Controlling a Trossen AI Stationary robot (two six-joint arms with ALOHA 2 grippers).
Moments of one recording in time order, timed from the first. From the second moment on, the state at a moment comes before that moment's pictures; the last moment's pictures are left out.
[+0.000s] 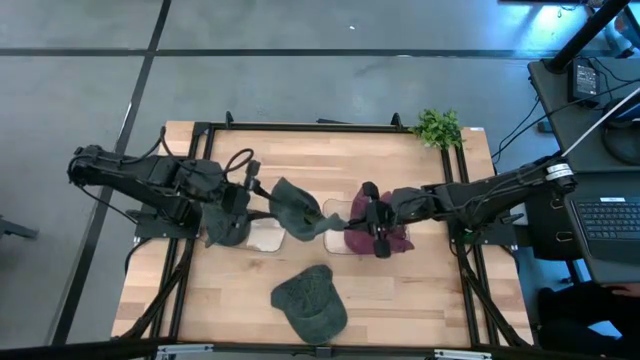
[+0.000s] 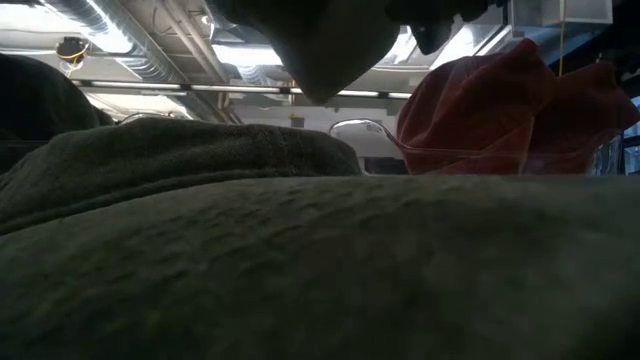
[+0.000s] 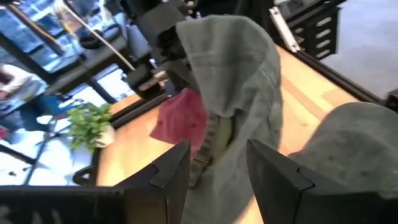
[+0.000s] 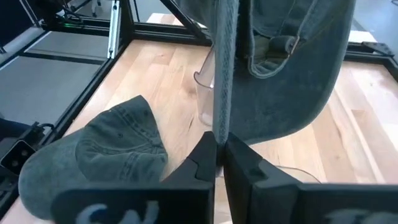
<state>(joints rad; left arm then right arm) -0.21 0.99 1.10 -0.50 -0.11 0.40 0.19 1.24 0.88 -0.04 0.08 0.00</state>
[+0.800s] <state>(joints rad) -0.21 1.01 1.10 -0.47 -0.07 0.38 0.17 1.24 0.88 -0.01 0.14 -0.01</state>
